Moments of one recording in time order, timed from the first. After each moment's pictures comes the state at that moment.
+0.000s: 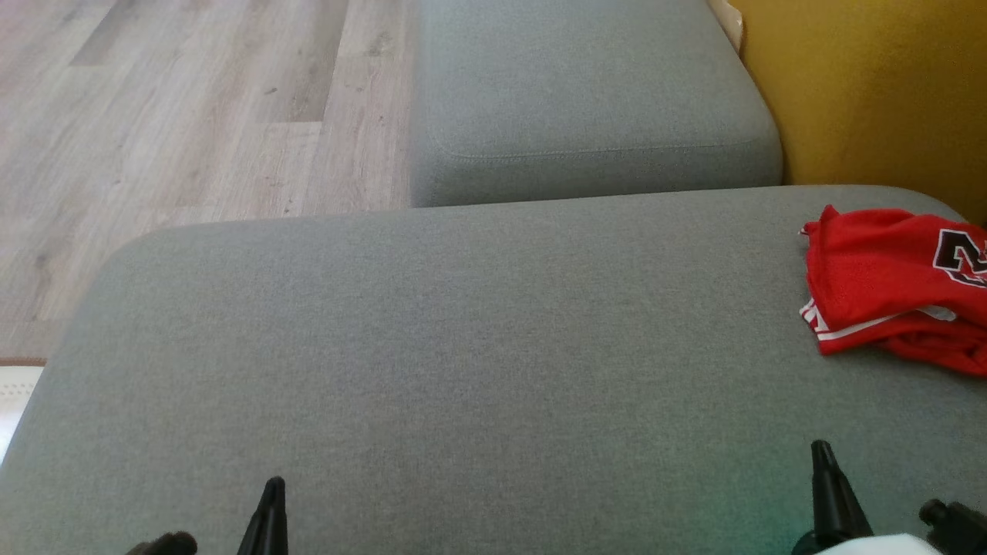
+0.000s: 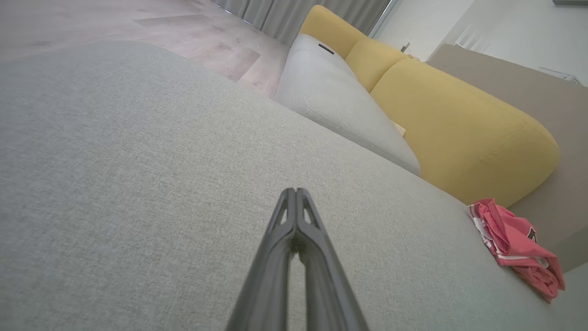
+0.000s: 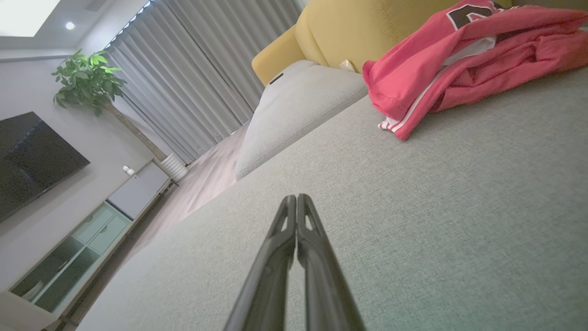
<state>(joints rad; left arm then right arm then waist) 0.30 0.07 -0.14 0.10 -0.56 0.01 -0.16 0.22 -0.08 0.03 0.24 0.64 0.12 -0.14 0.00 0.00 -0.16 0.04</state>
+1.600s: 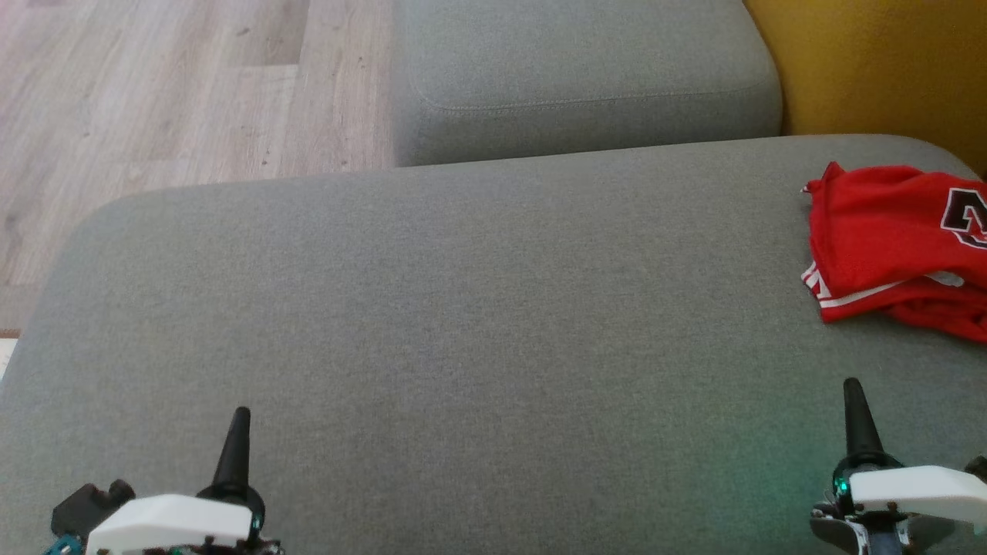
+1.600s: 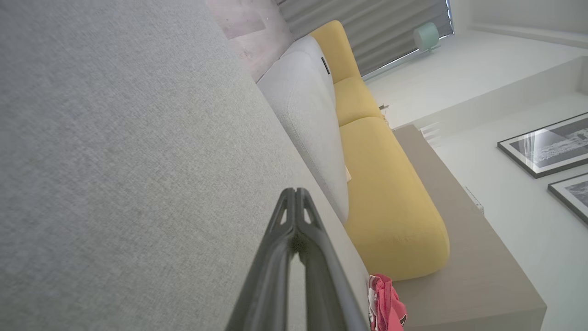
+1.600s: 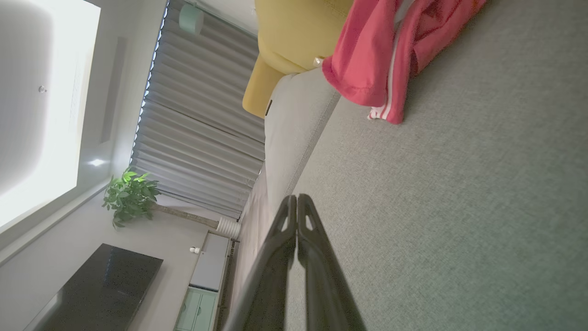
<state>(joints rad) 0.12 0.07 -0.05 0.20 -1.15 -0.06 -0.04 0.07 -0.06 -0.06 0.26 1.16 0.12 0.00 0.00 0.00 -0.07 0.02</state>
